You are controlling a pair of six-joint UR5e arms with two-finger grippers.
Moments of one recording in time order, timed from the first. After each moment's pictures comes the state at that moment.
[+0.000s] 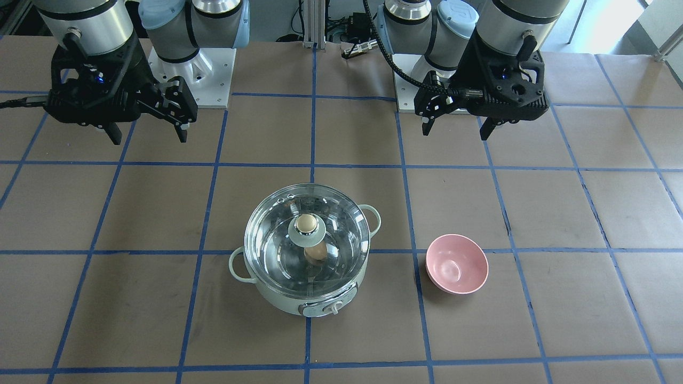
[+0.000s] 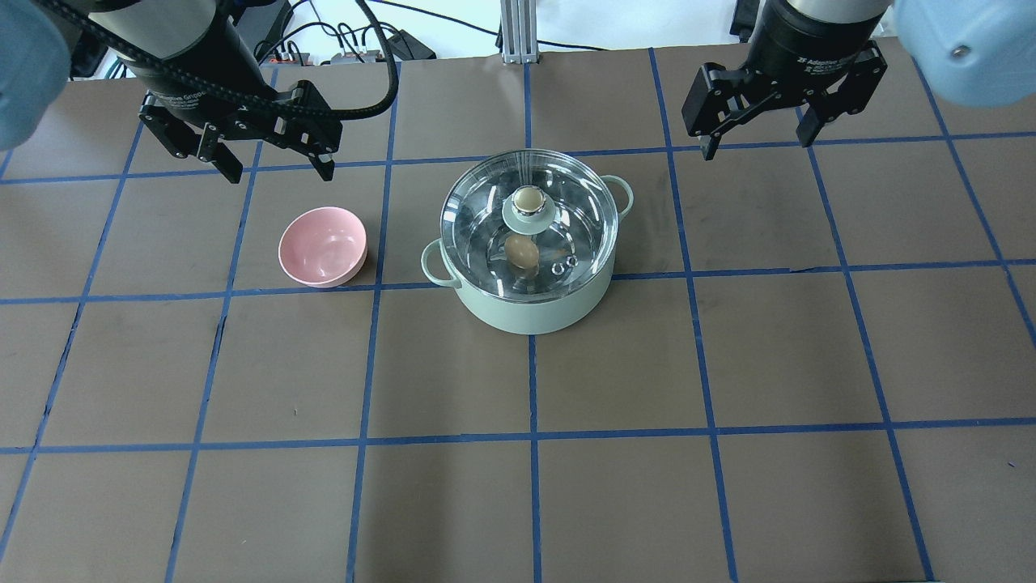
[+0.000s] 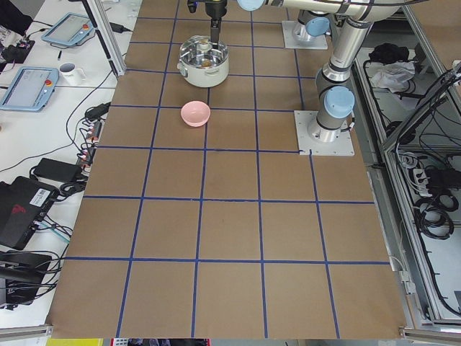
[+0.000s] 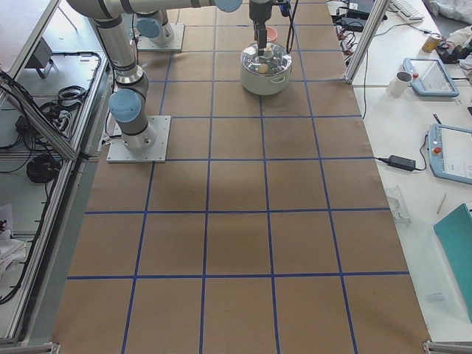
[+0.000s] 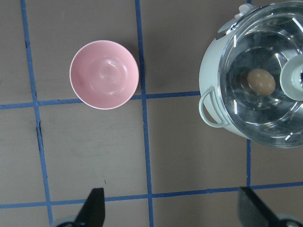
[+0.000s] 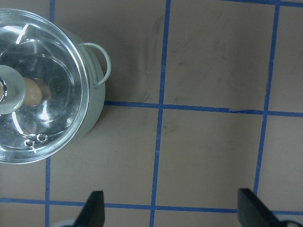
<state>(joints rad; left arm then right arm) -1.59 -1.58 -1.47 -1.63 1.54 0.03 1.60 -1.54 1.47 -1.55 -1.60 -0.05</state>
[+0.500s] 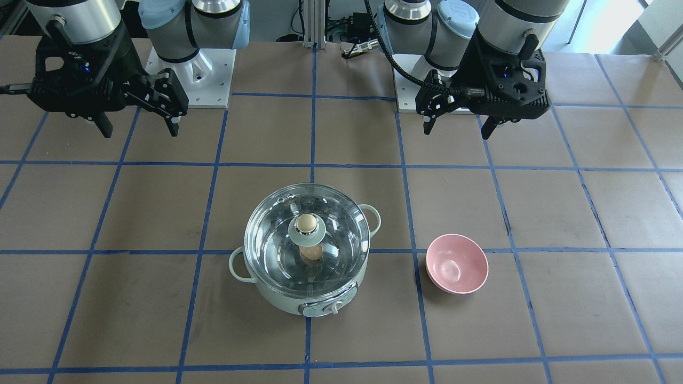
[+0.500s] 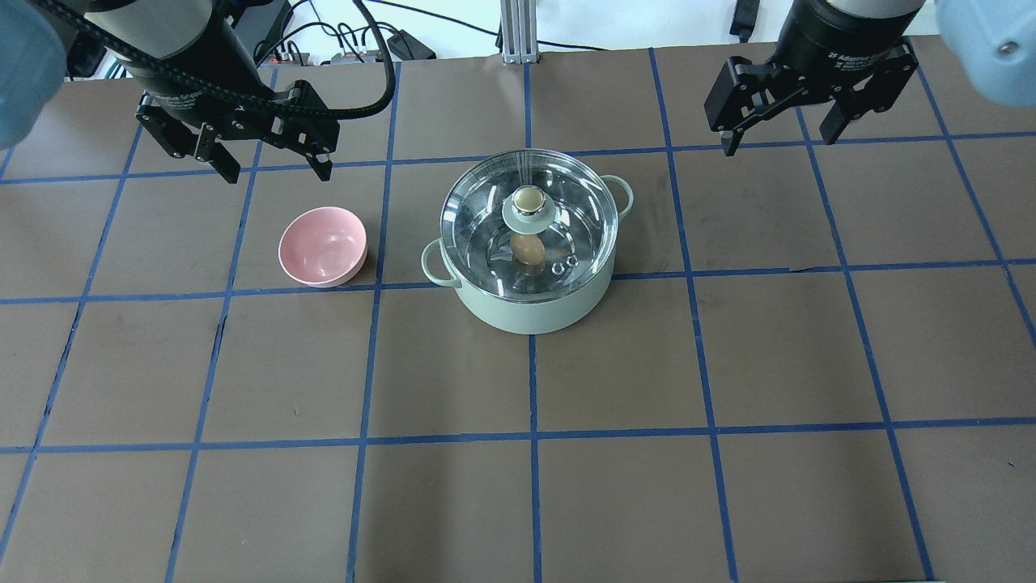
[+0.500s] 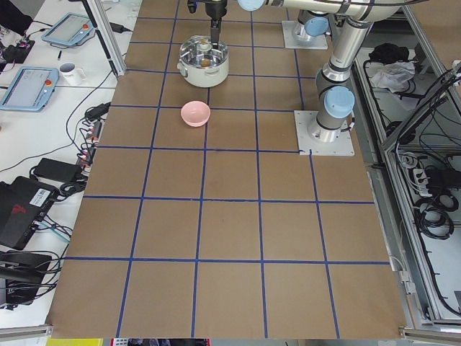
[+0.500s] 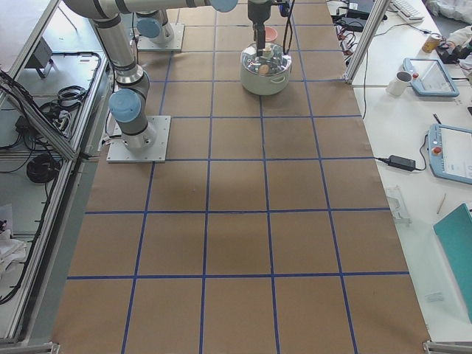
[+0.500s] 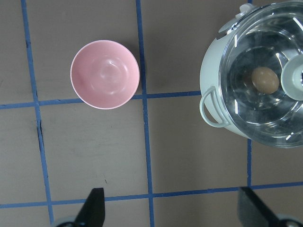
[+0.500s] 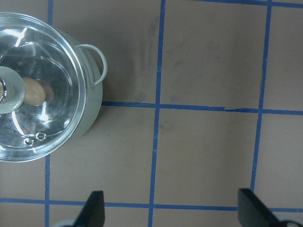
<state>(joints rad) -1.59 -1.58 -1.47 -1.63 1.54 0.03 1.58 -1.57 1.48 -1.55 -1.59 -0.05</state>
